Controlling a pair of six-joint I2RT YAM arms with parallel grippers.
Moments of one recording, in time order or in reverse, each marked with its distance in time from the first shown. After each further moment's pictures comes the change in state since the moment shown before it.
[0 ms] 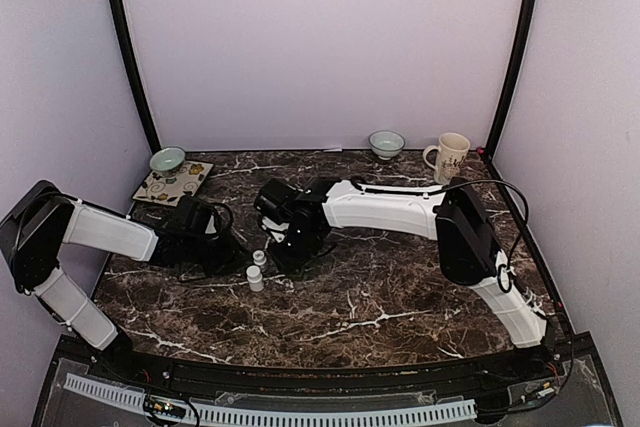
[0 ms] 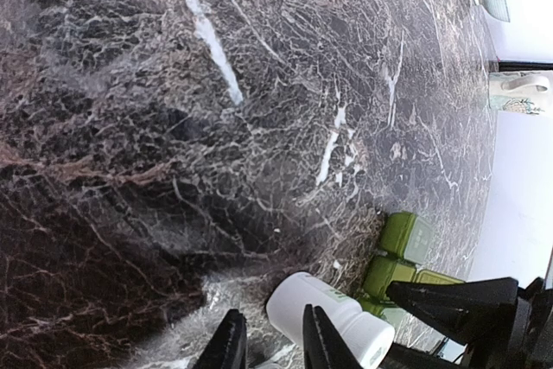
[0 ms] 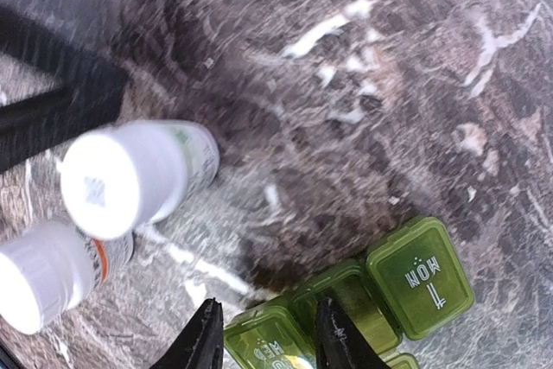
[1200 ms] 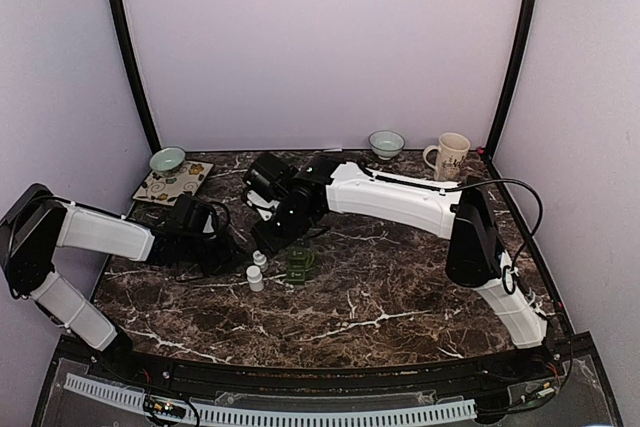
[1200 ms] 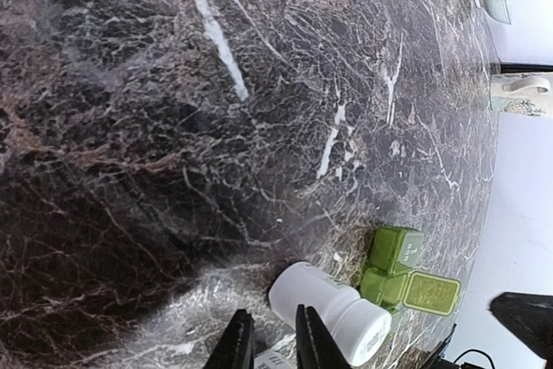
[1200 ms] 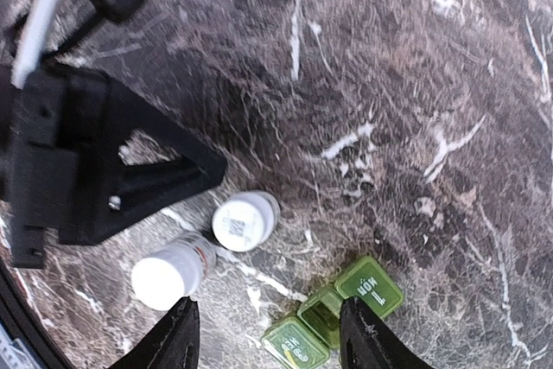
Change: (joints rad) left arm 0.000 -0.038 0.000 -0.044 -0.012 0.000; right arm 0.027 -0.039 0.143 -0.034 0.051 -0.046
